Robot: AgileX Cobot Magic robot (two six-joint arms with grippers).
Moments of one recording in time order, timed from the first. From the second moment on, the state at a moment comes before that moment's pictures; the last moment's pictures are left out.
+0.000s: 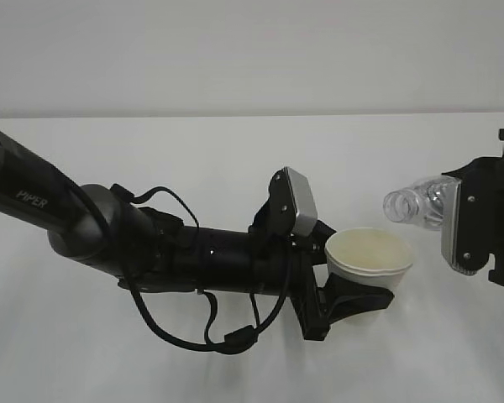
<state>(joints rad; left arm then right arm) -0.70 2.25 -1.13 0.98 -1.03 -0.53 0.07 1.49 -0.52 -0.45 -0.32 -1.12</state>
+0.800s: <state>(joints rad) -0.70 2.25 -1.13 1.01 -1.07 -0.54 0.07 1.49 -0.52 -0.43 -0.38 -1.22</state>
